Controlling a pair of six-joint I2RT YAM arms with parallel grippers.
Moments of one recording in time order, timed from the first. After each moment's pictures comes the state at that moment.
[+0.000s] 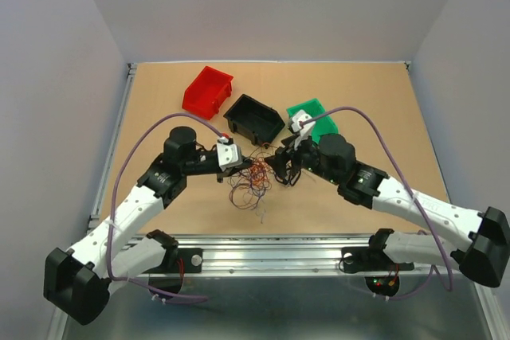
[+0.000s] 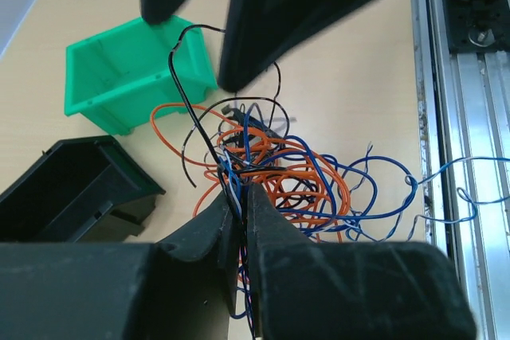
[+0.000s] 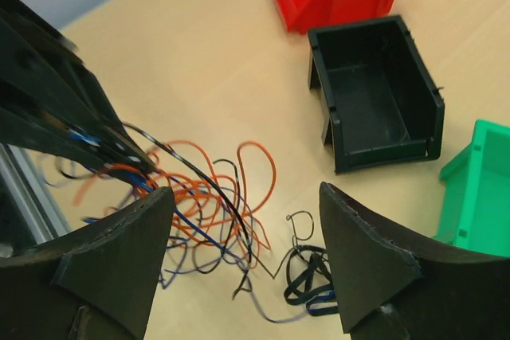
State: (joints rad) left arm -0.53 0.93 0.67 -0.07 0.81 0.47; right arm 0.91 1.04 0.80 0.08 0.04 0.11
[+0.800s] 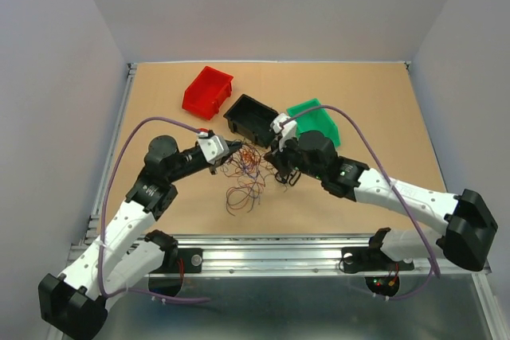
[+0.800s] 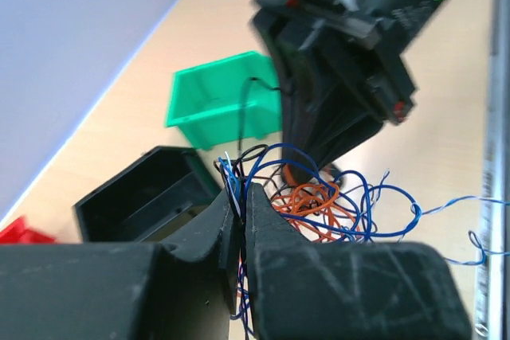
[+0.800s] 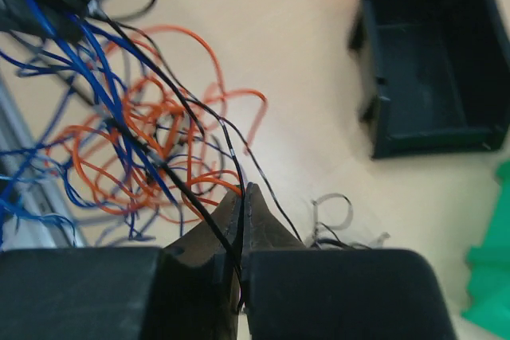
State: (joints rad) left arm -0.48 0.77 0.62 0.08 0.69 0.33; right arm 0.91 1.28 0.85 0.09 -0.08 0.06
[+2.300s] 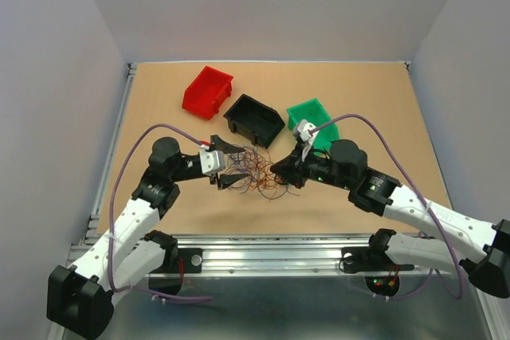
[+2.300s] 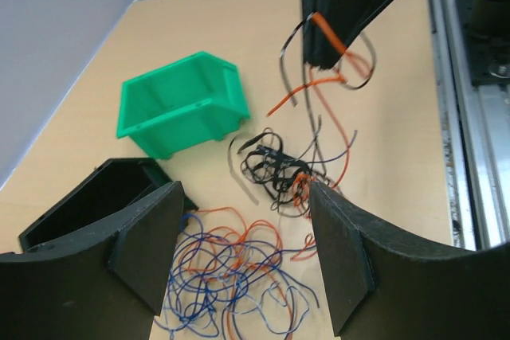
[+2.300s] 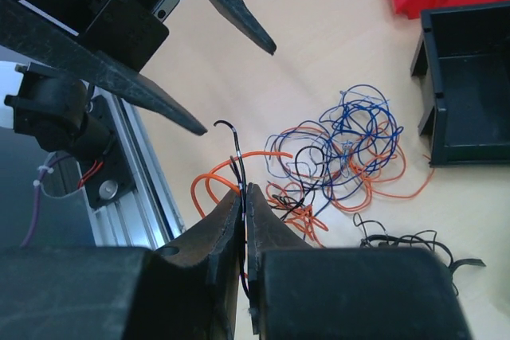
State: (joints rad) left arm -0.40 0.81 0.51 0.20 0.94 0.36; right arm 0.91 0.95 0.76 0.02 -0.22 0.18
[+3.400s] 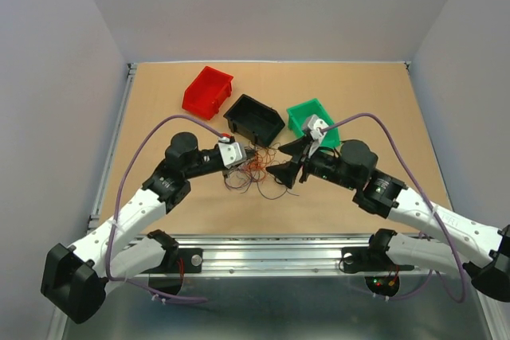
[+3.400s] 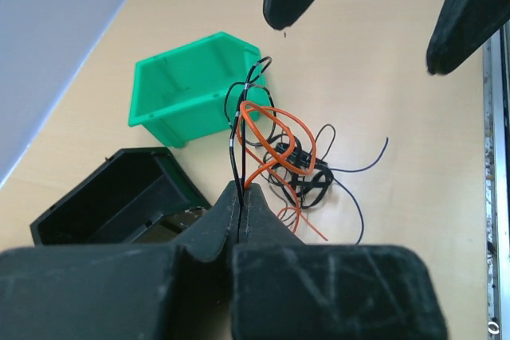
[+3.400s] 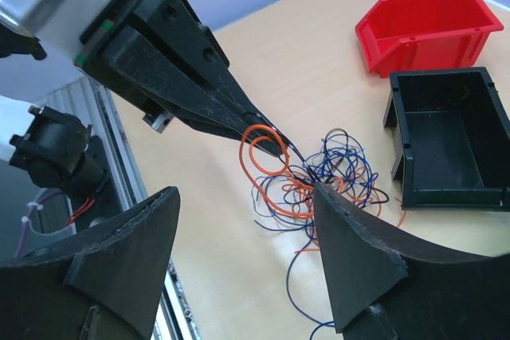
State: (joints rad) left arm -0.59 0.93 0.61 0.15 0.65 0.40; right arm 0.91 0.92 0.76 0.12 -0.19 0.15
